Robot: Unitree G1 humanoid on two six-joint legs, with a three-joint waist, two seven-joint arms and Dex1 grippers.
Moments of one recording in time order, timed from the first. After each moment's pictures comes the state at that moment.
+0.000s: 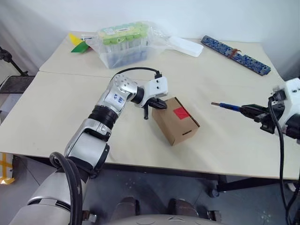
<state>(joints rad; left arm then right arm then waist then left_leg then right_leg) -1.23 0.26 -0.33 0.87 0.15 0.11 -1.10 -0.32 -0.81 -0.57 -0.44 0.58 1.25 0.59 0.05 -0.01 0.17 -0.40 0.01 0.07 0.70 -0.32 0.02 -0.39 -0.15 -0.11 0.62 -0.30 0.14</state>
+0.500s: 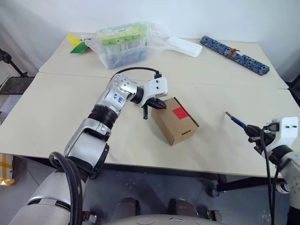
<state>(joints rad) -1.23 0.26 -0.33 0.87 0.16 0.11 -1.10 -0.01 -0.52 -0.56 -0.34 0.43 0.73 0.47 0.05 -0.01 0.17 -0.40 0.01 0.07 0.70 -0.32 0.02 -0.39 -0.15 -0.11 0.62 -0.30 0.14</state>
